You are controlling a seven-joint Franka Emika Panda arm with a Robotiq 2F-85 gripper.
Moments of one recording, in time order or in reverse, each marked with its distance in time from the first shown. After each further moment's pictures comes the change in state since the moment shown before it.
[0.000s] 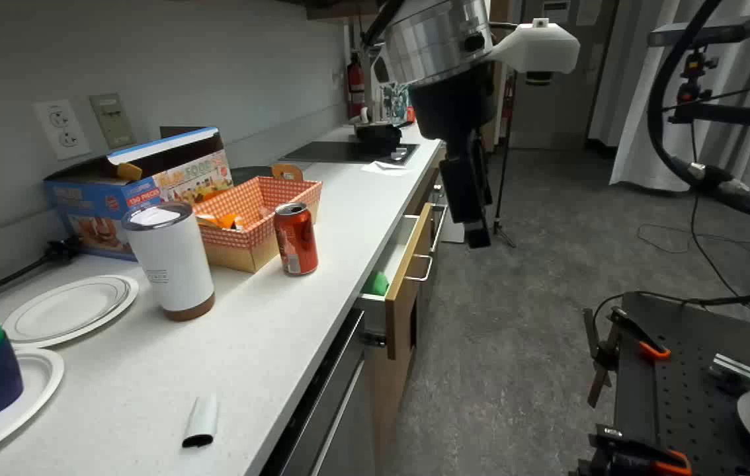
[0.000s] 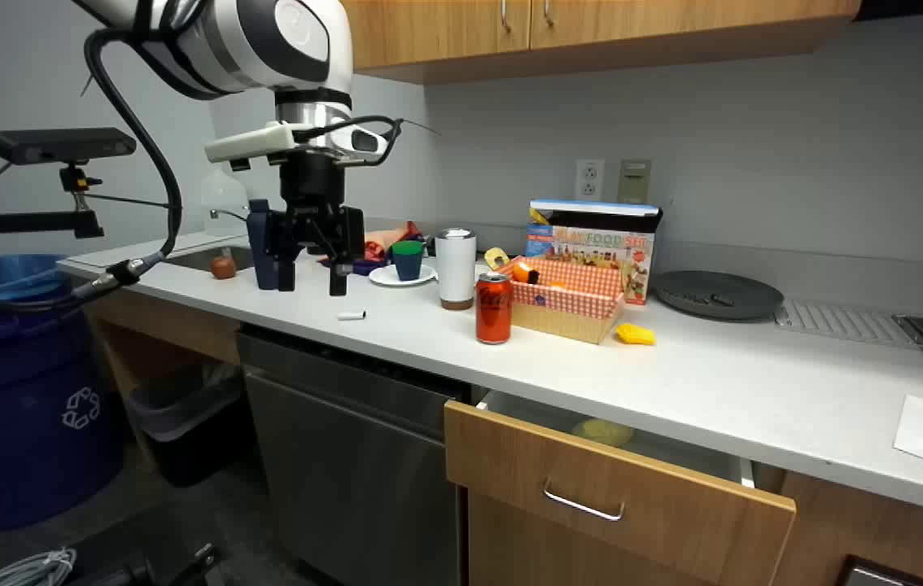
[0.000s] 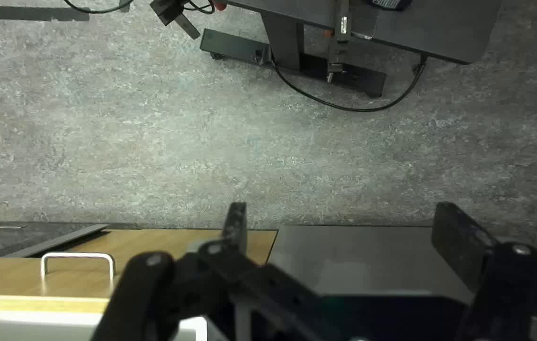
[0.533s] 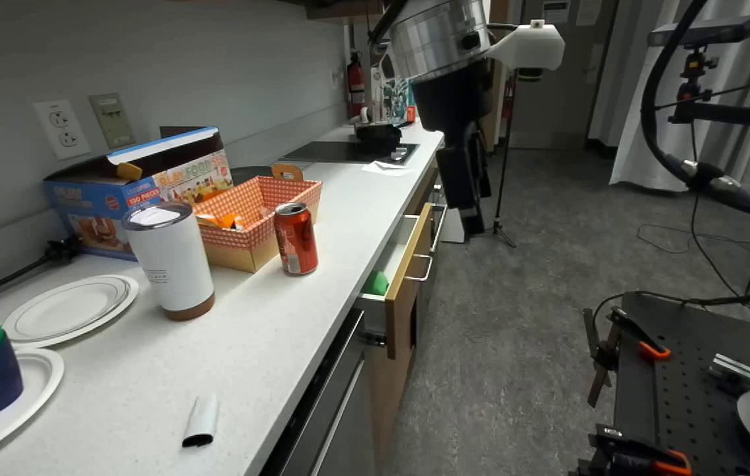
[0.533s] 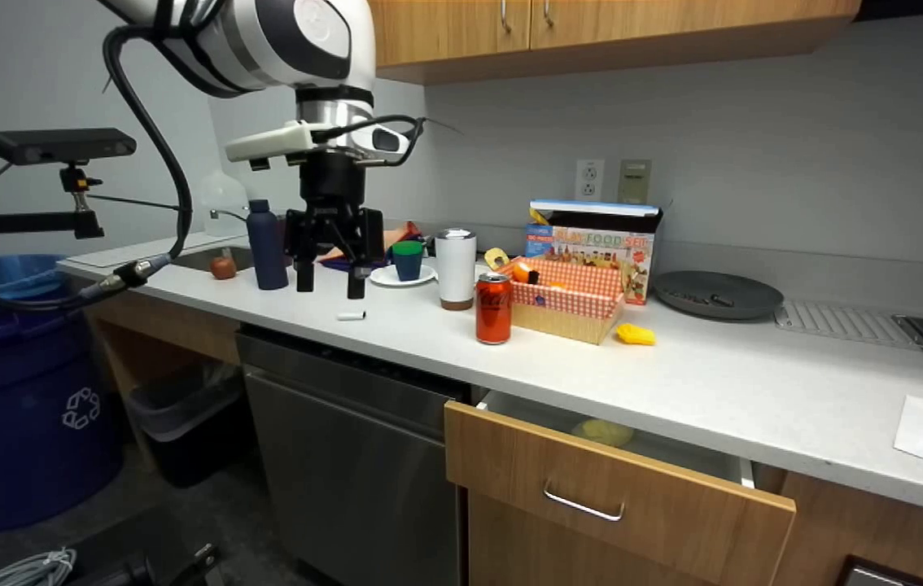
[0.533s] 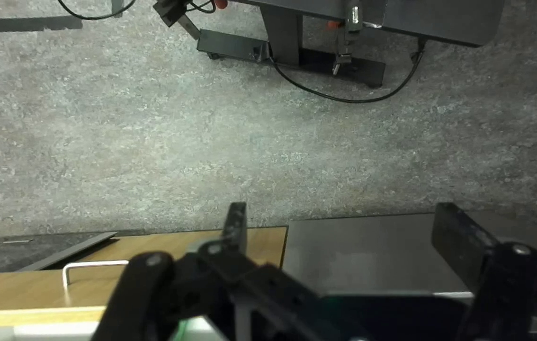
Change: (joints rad) arm -0.007 0.001 -0.065 0.001 0.000 0.012 -0.007
